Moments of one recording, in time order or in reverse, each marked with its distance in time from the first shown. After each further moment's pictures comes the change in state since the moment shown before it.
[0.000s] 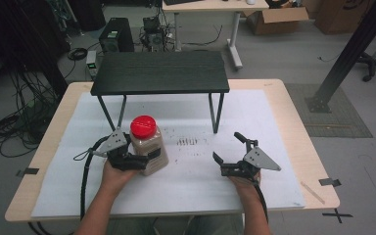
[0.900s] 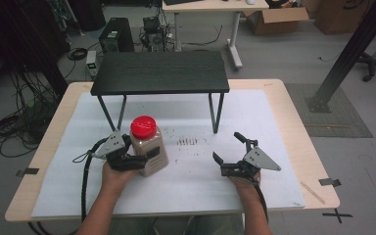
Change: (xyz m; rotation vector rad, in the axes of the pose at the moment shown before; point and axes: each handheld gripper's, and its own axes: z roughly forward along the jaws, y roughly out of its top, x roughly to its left) left arm 0.001 -0.005 -0.004 -0.035 -0.015 0.026; right arm 0.000 0.000 0.000 -0.001 0.002 -0.002
